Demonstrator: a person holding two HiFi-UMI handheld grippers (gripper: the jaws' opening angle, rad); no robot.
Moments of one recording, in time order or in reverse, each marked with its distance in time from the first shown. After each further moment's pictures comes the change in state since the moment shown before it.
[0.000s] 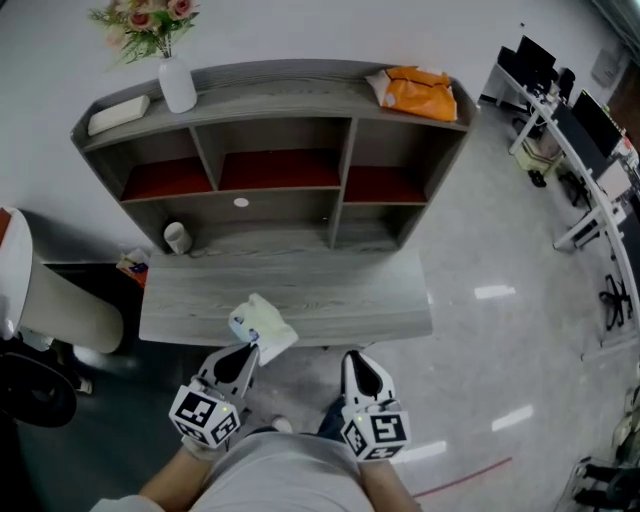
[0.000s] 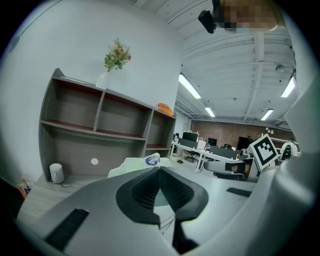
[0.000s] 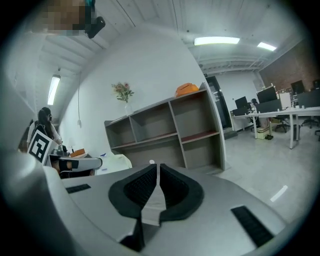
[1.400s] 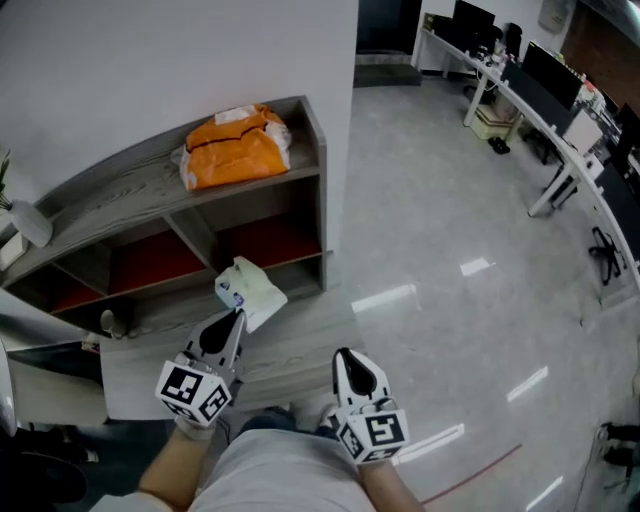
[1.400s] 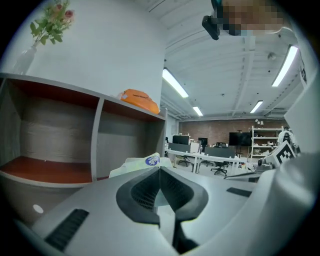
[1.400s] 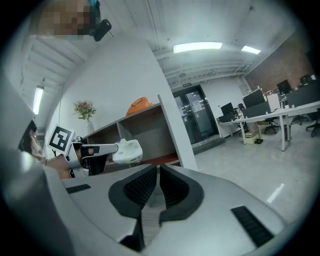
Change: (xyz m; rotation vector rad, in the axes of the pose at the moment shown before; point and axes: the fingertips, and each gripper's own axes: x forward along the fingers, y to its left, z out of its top) left arm 0.331 -0.070 0.136 0.146 -0.068 -0.128; right arm 0.061 -0.258 0.116 0.064 -0.116 -0.104
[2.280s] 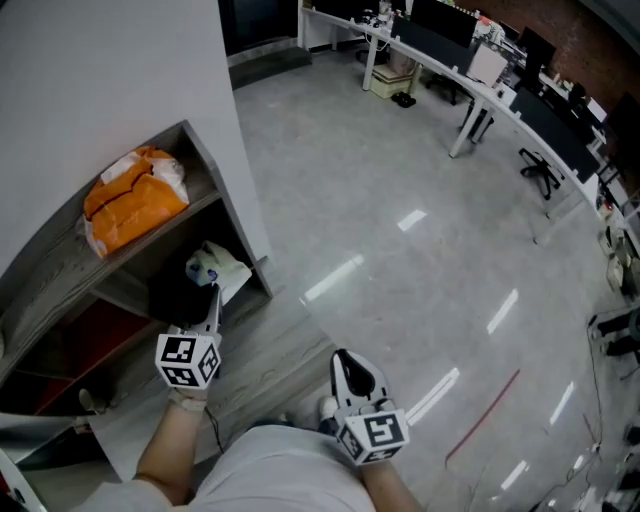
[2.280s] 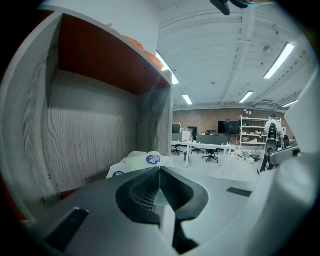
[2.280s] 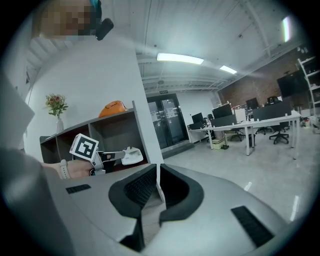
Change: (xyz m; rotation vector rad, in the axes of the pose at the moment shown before) left arm 0.146 0.027 -0.029 0.090 0.120 -0.125; right arm -0.035 -0.049 0.011 0.026 -0.046 -0.358
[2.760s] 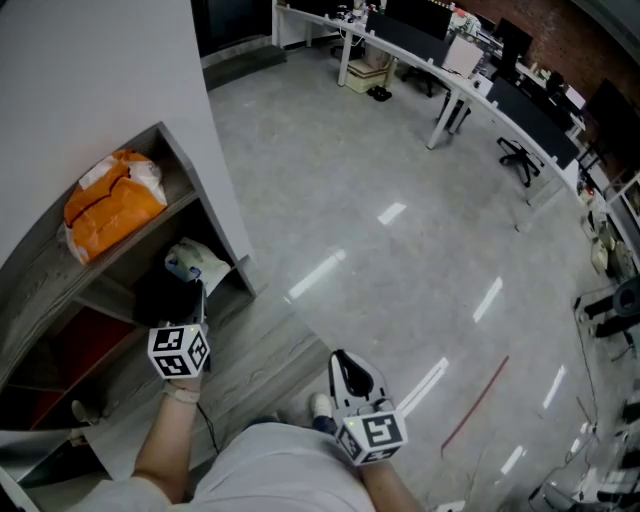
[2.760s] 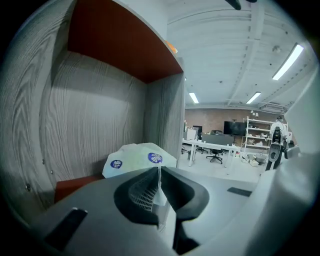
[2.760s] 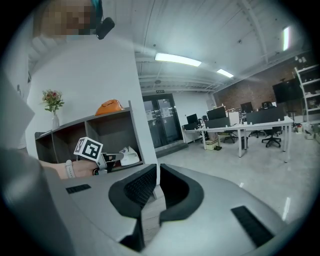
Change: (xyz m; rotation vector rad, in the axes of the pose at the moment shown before) left arm 0.023 0.016 -0.023 -0.052 0.031 0.044; right arm -0.023 -0.014 -0.002 -0.019 0.015 -0.077
